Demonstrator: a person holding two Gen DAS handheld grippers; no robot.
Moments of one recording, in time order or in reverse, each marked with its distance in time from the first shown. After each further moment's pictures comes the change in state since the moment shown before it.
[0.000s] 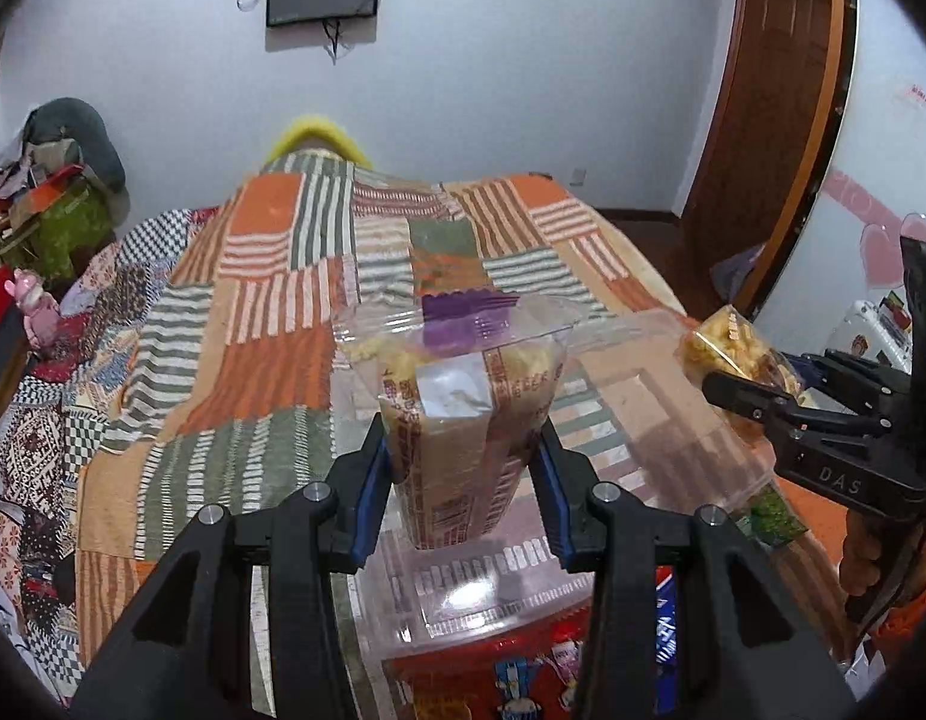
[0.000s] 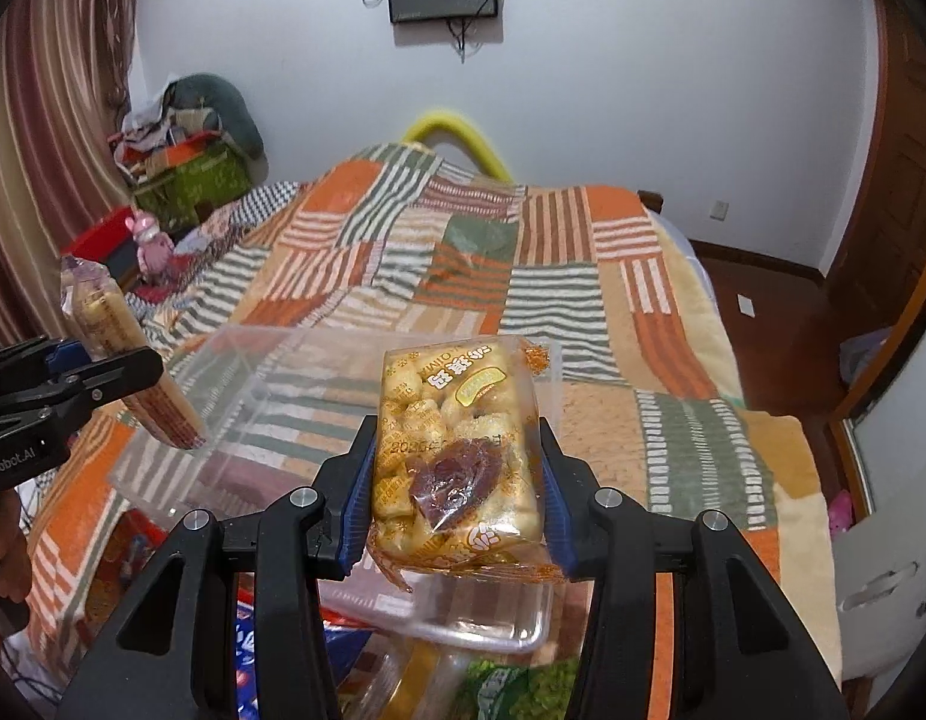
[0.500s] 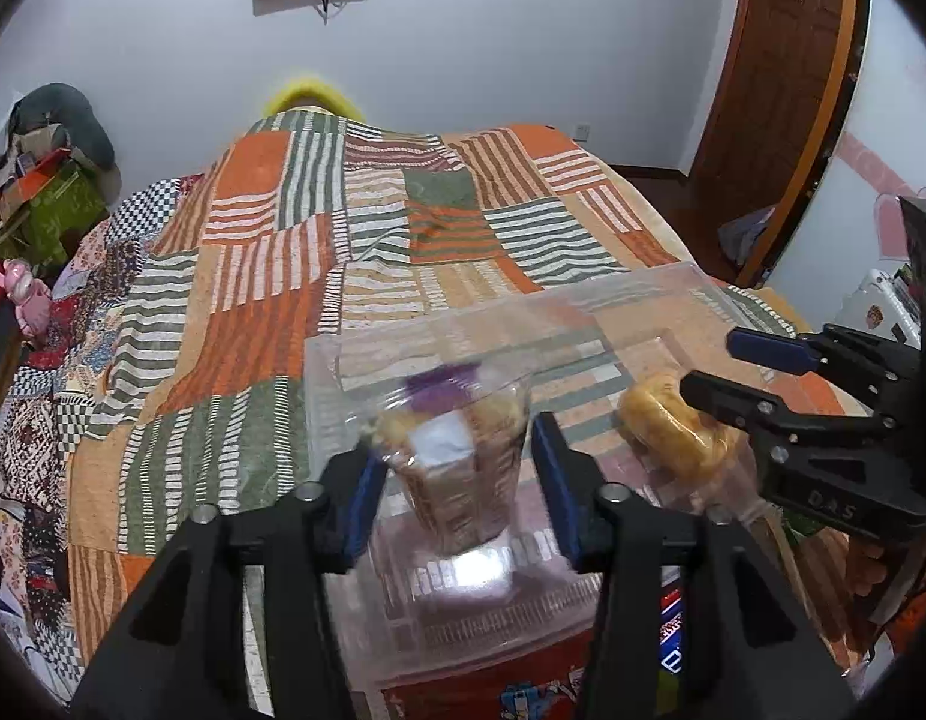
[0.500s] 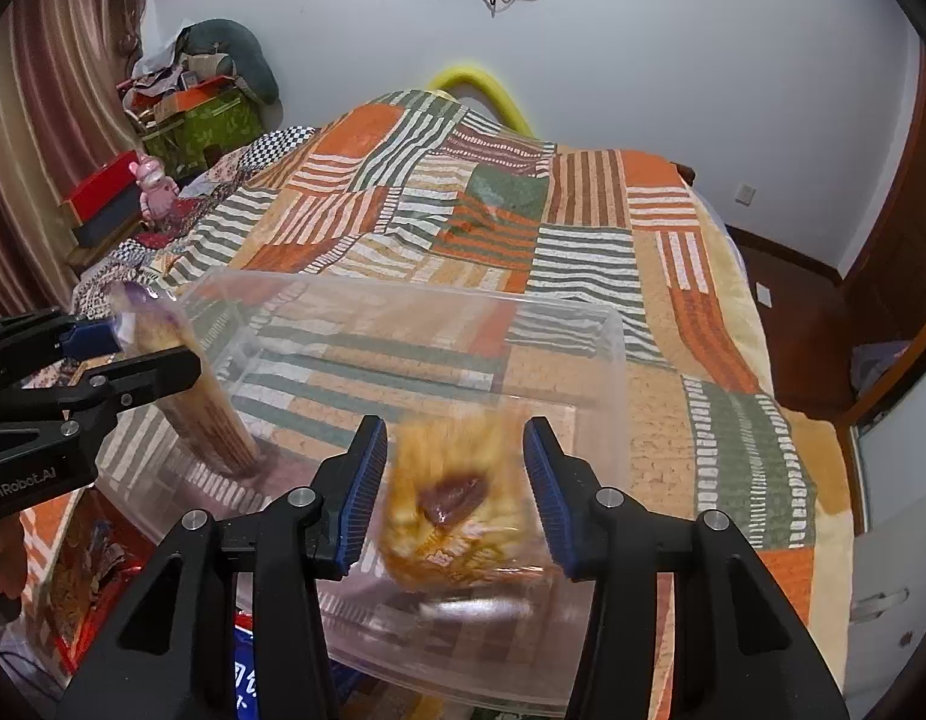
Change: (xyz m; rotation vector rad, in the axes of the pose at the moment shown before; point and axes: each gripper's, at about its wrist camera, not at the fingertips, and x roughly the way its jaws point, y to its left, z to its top) left arm 0.032 -0.003 -0.003 0.011 0.096 0.012; right arm 0.026 0.006 0.003 -0.076 0.105 0.018
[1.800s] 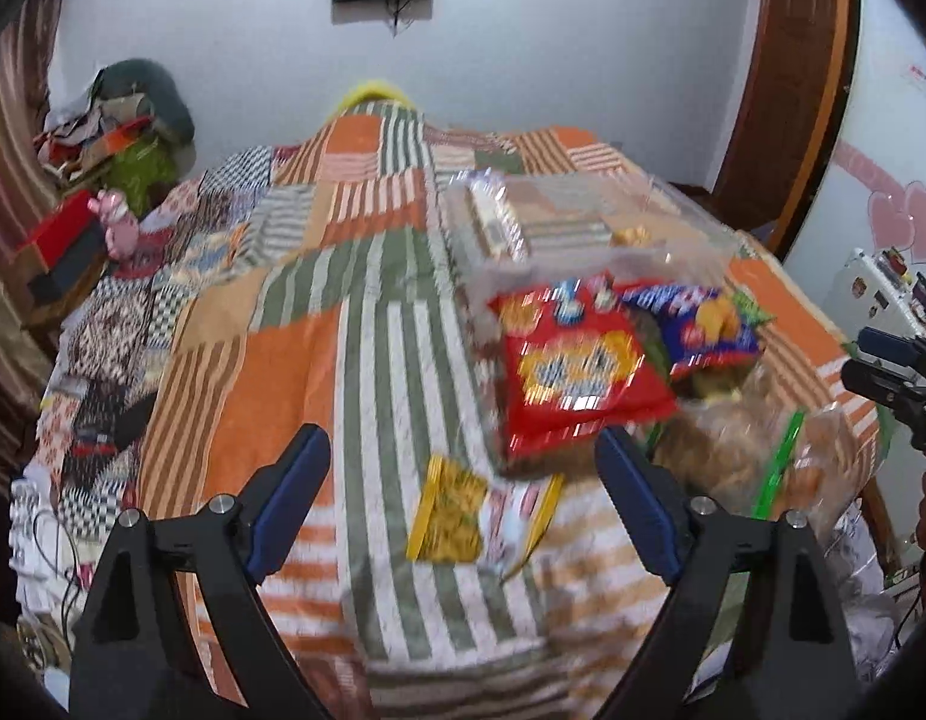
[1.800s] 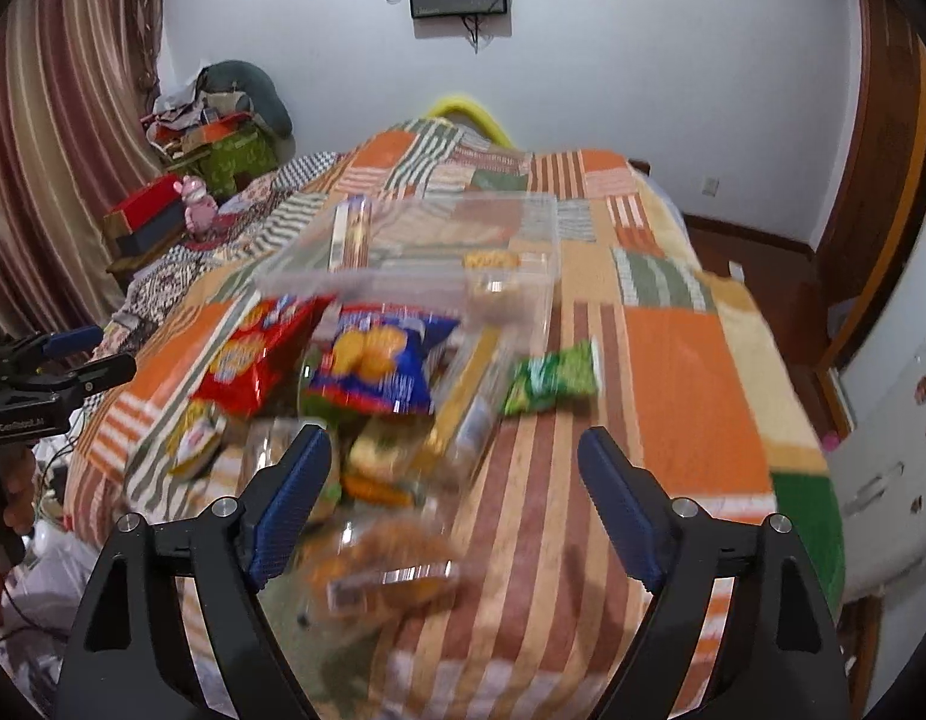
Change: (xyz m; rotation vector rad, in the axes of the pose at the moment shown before) left arm -0.160 0.022 -0.178 -0.068 -0.039 0.095; right arm -0.135 0.031 -0.133 0.090 -0.069 0.009
